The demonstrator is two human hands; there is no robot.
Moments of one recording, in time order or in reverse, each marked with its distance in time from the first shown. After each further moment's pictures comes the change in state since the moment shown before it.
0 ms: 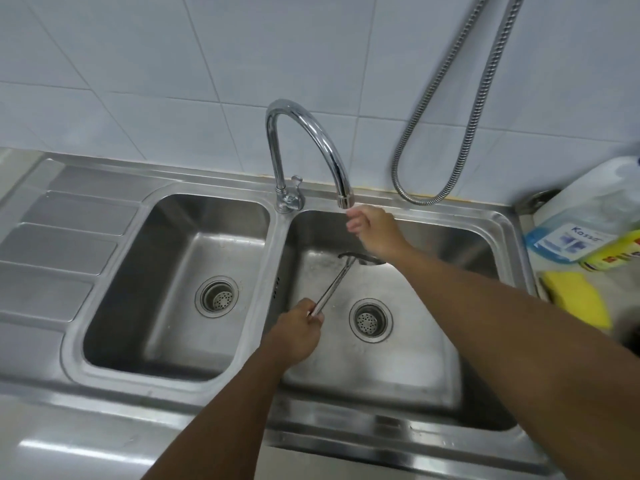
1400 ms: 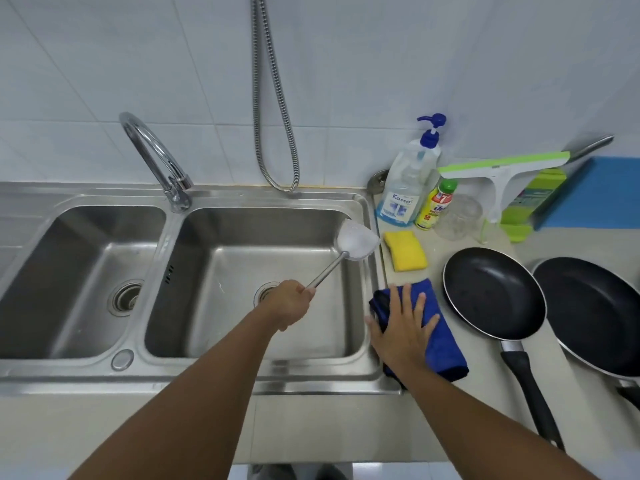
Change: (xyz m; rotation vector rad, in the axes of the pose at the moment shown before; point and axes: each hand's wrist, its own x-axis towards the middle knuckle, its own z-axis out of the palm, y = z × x) left_hand -0.064 0.158 0.157 0.123 -0.105 0.035; right_hand -0.301 0.231 -0.113 -0.634 0.257 0.398
